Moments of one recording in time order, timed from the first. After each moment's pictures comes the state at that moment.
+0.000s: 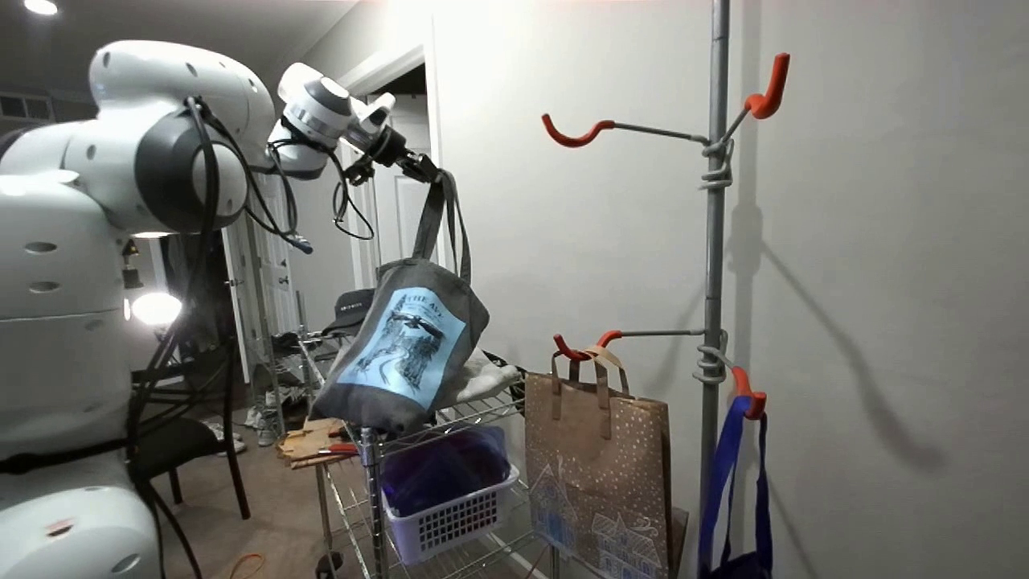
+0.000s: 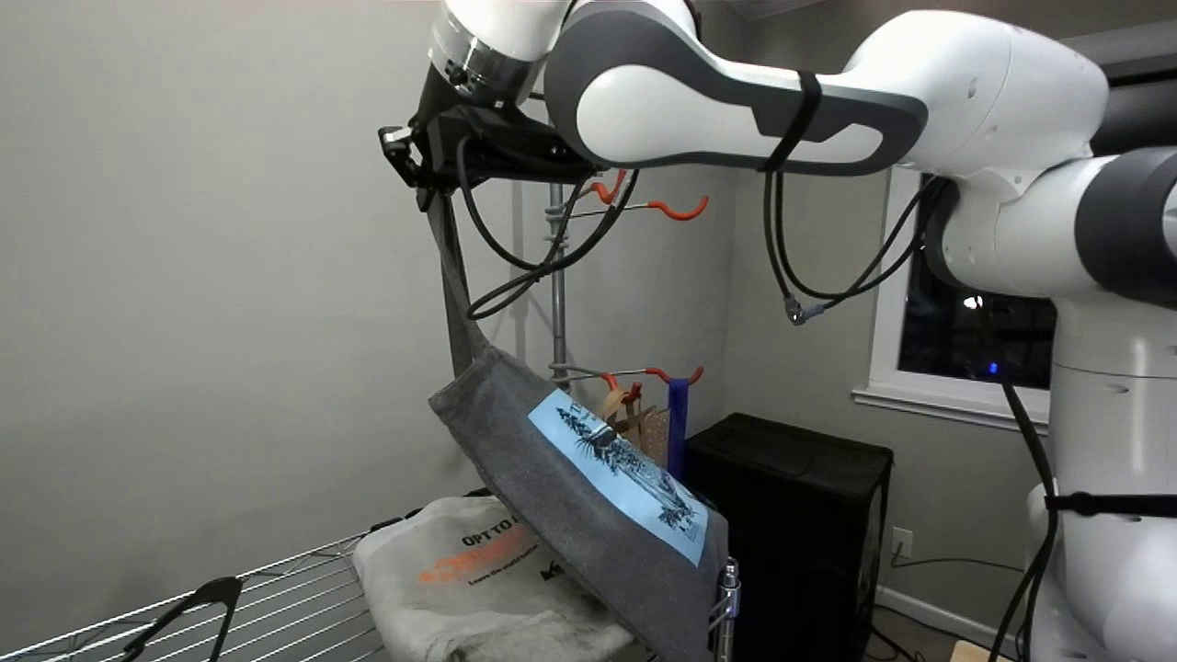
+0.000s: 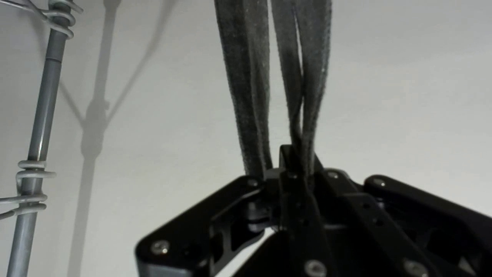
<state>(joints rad) 0.29 0.09 0.56 -1.31 -0.89 1.94 1.05</state>
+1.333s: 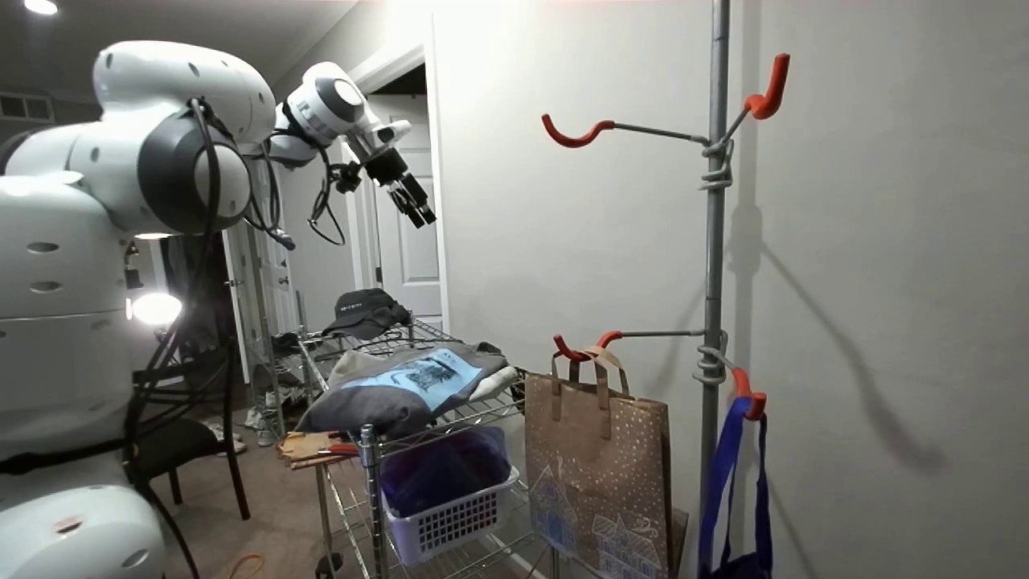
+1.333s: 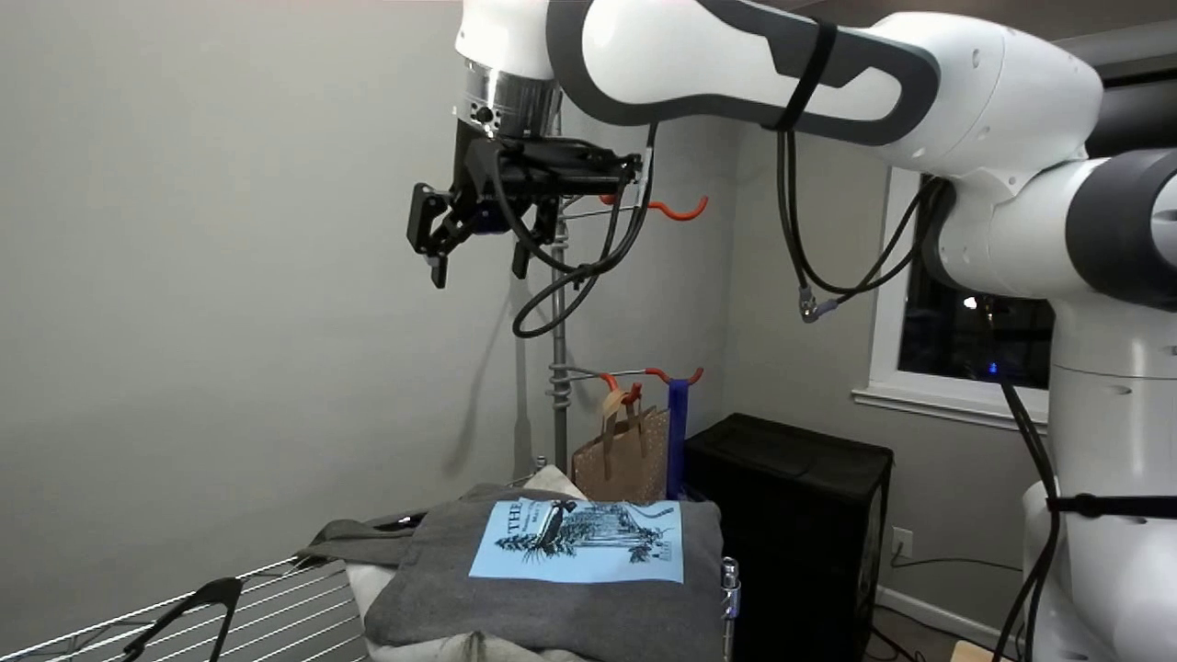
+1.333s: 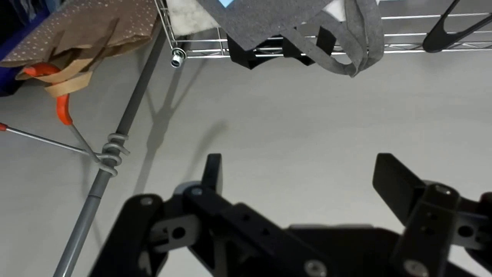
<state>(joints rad) 0.33 0.09 0.50 -1.28 -0.55 1.63 0.94</state>
